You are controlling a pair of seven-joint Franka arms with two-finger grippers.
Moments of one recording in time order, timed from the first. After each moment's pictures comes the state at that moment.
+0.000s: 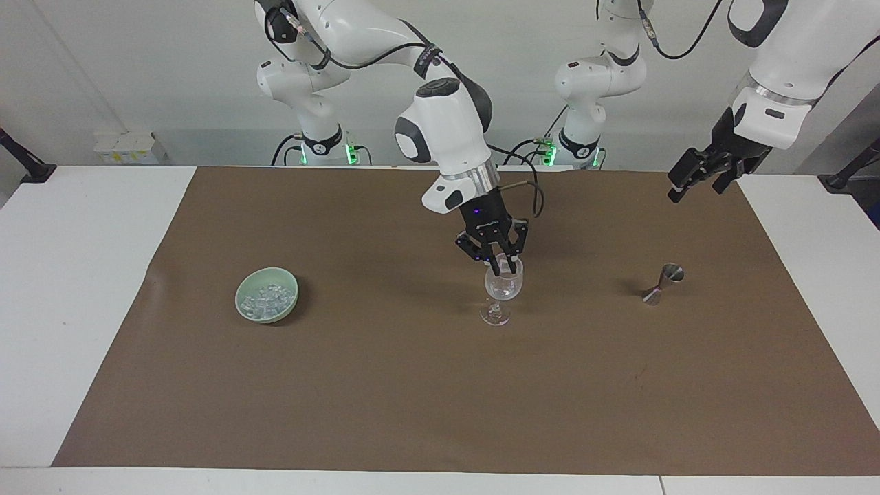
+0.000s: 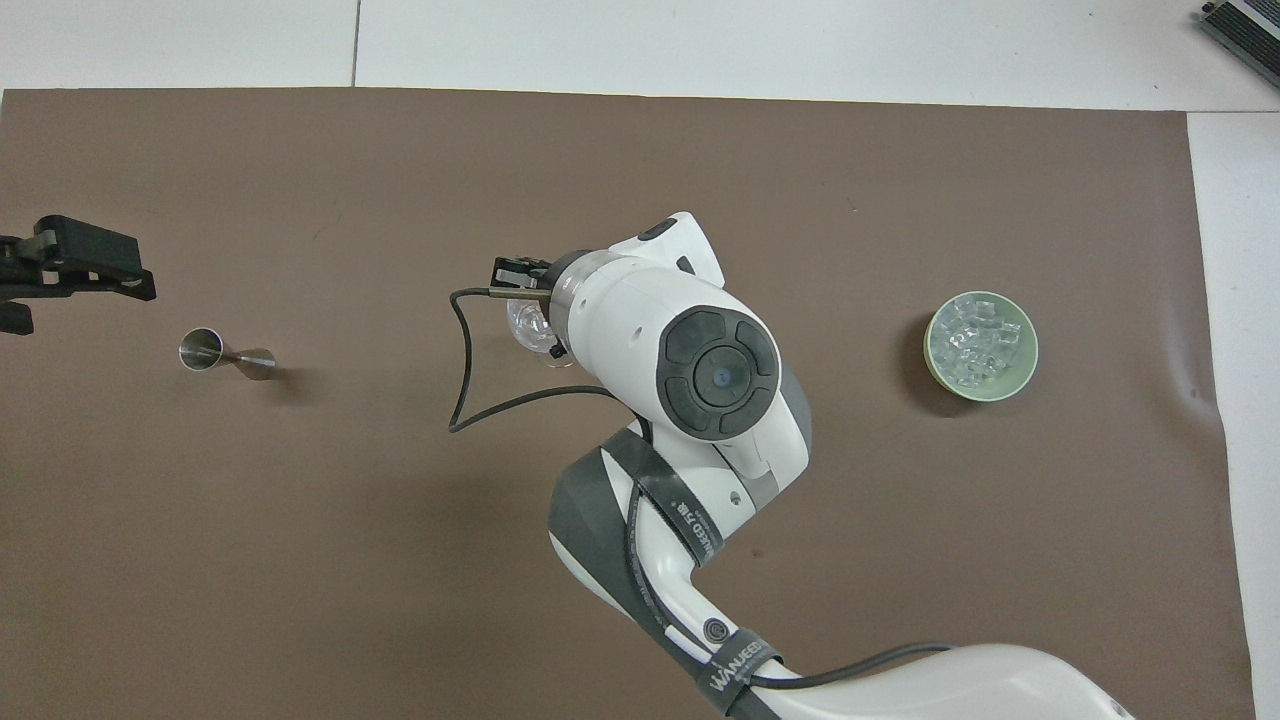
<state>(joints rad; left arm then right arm) 0.14 -0.01 -0.22 -1.49 -0.05 1.52 -0.28 0.47 0.38 0.19 -1.60 -0.03 2.55 0.81</state>
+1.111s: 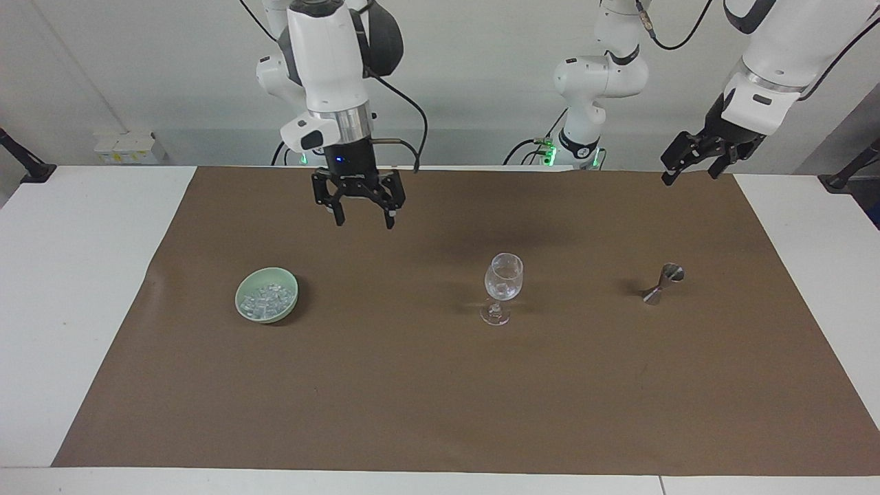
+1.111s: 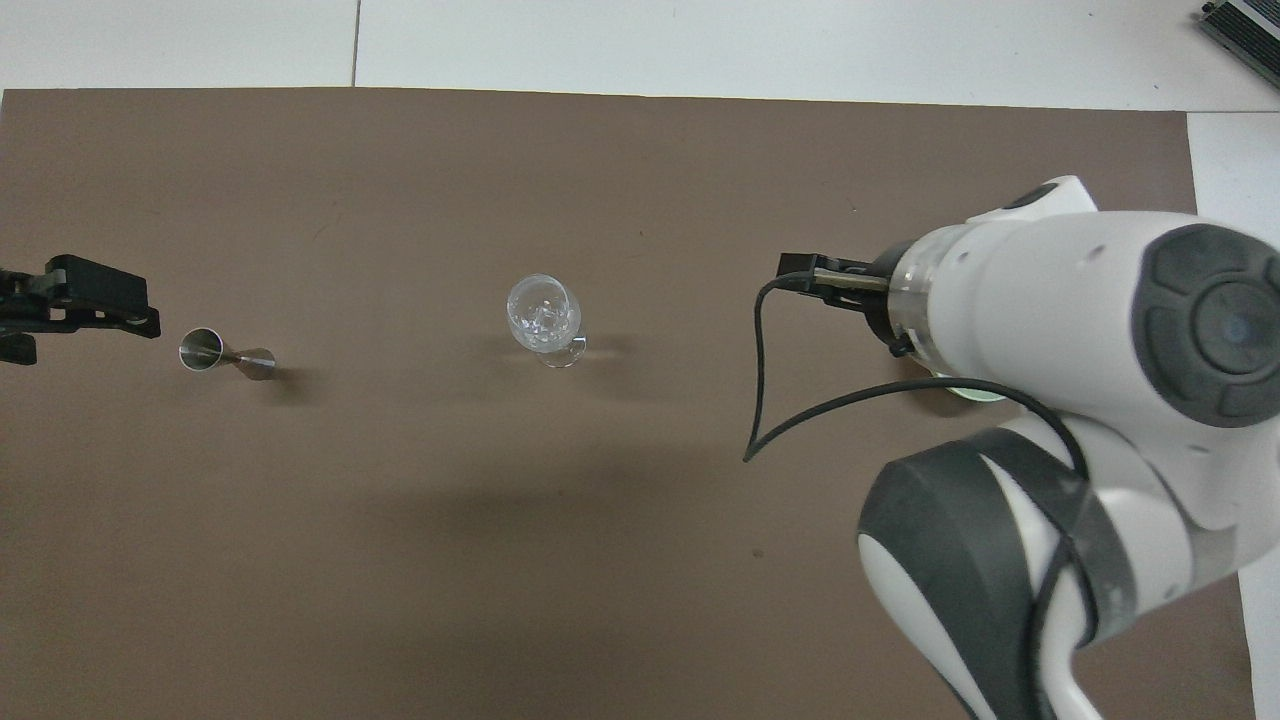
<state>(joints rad) -0.05 -0.02 -0.03 -1.52 -0.05 1.48 -0.23 0.15 -0.05 0.16 -1.77 -0.04 1.97 0.55</state>
